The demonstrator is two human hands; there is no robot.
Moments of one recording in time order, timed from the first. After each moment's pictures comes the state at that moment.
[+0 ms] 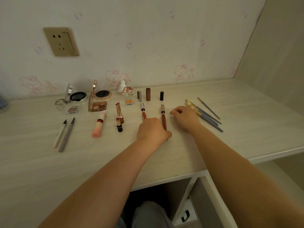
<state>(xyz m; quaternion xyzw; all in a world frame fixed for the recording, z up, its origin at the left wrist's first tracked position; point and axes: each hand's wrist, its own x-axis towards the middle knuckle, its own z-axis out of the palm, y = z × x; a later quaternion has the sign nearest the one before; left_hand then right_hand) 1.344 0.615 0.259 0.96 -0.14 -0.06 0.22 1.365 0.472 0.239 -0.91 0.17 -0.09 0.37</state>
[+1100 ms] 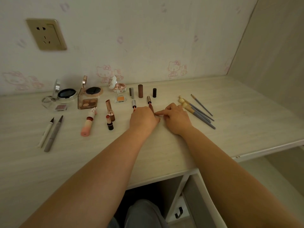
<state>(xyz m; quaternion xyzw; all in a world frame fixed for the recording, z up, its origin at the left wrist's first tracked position) 1.371 0.600 0.264 0.97 -0.12 -0.01 0.18 1.359 0.471 0.223 -0.98 0.03 -0.09 0.15</state>
